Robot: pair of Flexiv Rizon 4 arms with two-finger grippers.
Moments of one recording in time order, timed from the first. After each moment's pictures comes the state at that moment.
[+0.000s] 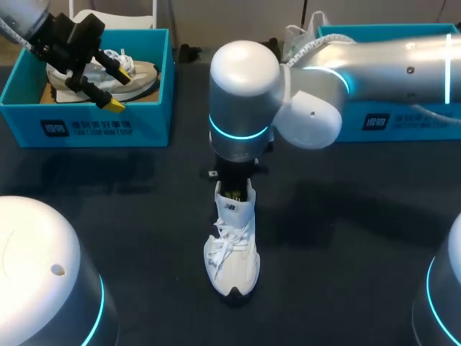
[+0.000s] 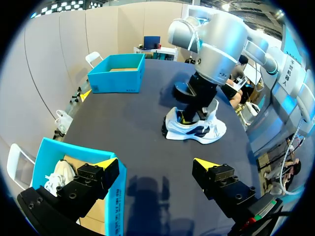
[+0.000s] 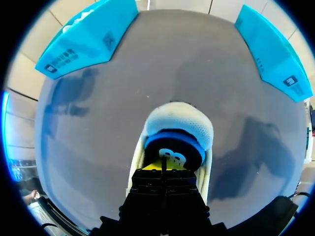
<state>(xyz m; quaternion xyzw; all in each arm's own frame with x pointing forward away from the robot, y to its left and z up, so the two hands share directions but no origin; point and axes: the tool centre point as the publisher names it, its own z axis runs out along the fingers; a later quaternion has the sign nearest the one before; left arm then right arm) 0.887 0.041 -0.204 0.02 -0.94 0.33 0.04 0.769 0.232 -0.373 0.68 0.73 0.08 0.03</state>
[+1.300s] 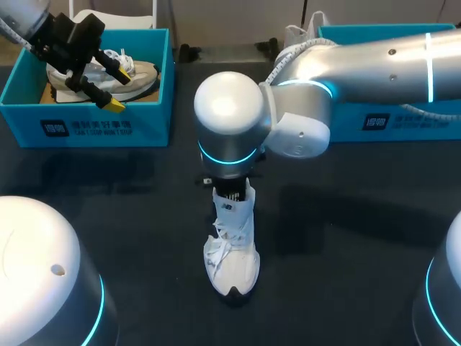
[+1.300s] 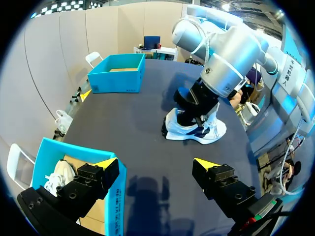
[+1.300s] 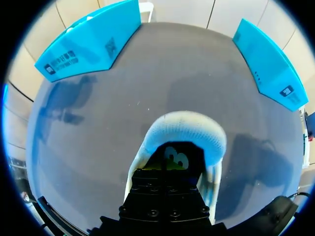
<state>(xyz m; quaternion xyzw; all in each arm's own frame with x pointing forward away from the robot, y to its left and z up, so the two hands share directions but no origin) 0.887 0.041 -0.204 0.02 -0.94 0.33 0.04 0.786 0.236 -0.390 0.66 0.73 0.11 0.11</state>
